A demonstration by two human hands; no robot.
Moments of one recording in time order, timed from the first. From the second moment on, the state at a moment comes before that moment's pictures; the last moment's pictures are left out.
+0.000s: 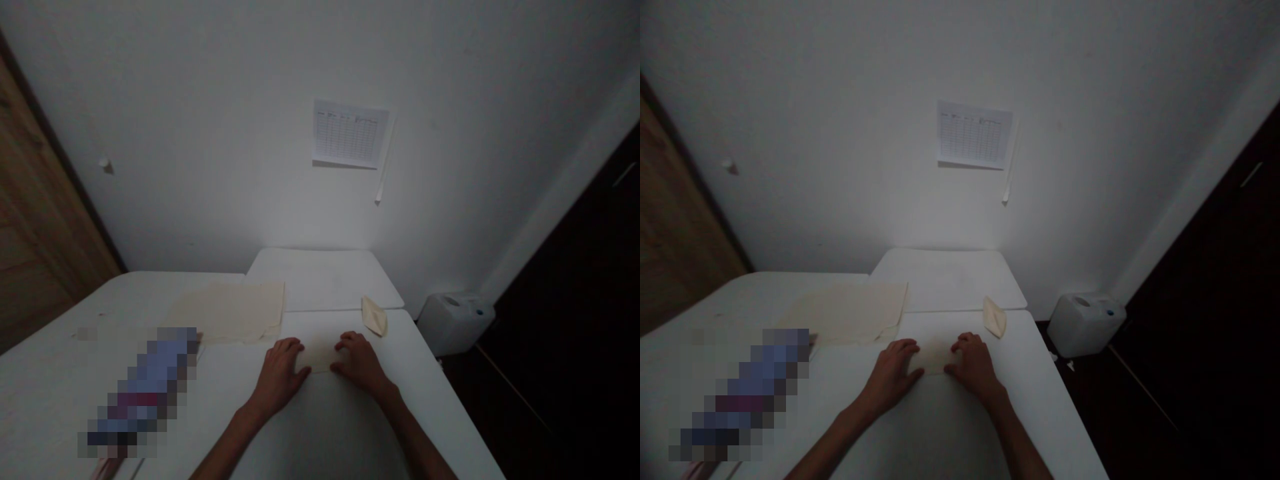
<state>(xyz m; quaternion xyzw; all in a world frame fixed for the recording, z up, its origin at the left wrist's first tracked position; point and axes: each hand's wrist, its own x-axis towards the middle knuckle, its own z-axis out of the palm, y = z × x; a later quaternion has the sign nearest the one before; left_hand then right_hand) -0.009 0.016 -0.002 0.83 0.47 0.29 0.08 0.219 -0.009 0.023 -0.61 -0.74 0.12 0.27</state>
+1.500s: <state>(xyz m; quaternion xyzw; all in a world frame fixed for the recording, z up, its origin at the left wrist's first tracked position) -0.024 -0.009 -0.001 0.95 0.29 0.13 -0.05 0.218 -0.029 0.007 -0.50 -0.83 -0.02 0.25</state>
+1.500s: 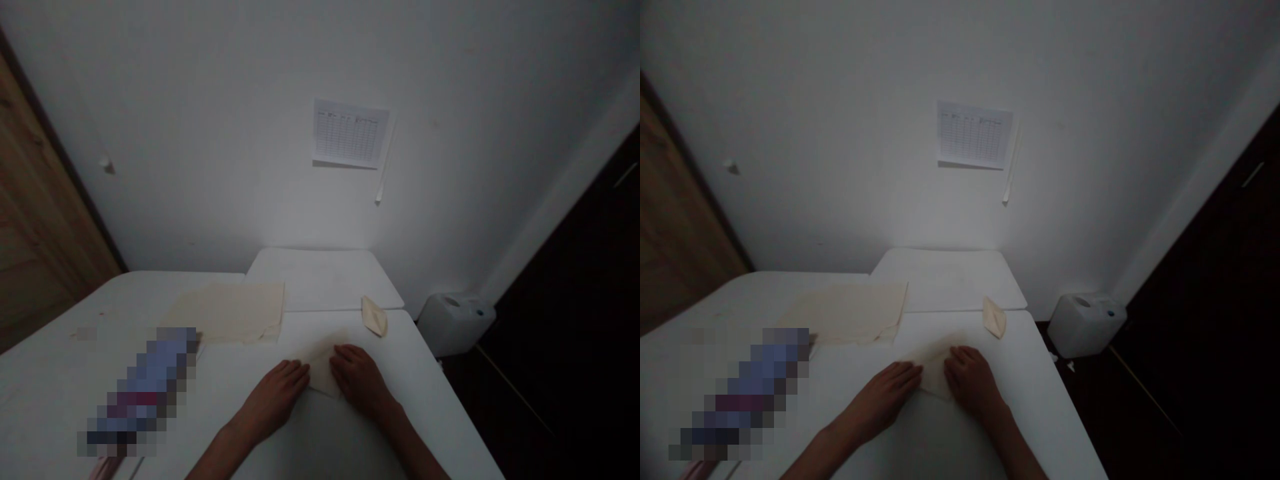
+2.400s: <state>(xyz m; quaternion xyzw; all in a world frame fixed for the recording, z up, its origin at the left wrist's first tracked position) -0.039 -0.022 0.009 0.92 0.29 0.25 0.07 0.208 -0.030 0.012 -0.46 -0.86 0.02 0.23</state>
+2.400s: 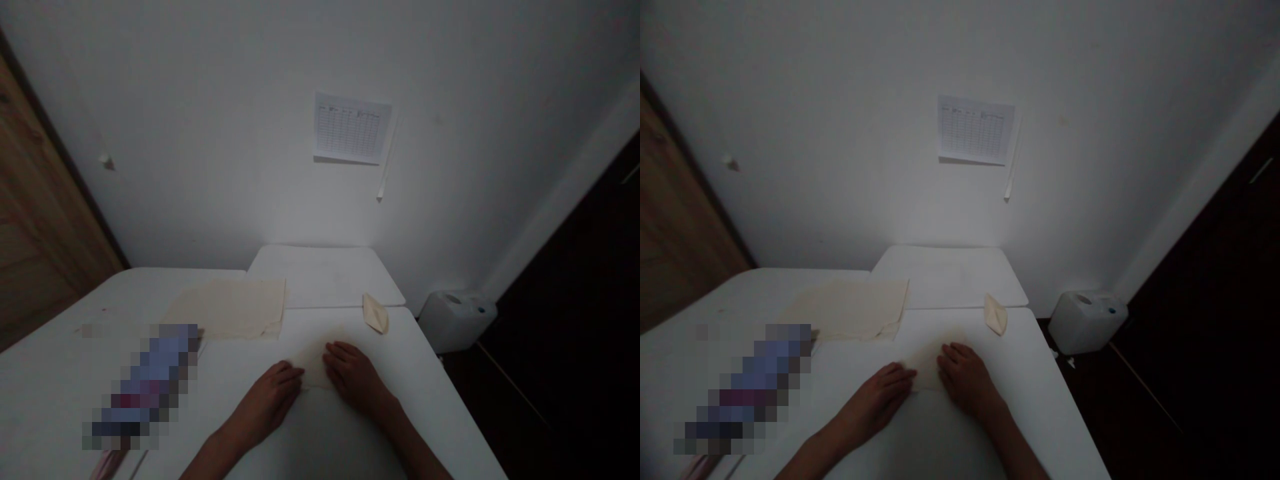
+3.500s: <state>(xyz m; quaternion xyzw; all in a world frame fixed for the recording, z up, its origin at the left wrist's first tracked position) -0.012 -0.014 0.004 0.84 0.41 0.30 0.18 0.188 -0.043 0.018 -0.42 -0.86 0.10 0.28</state>
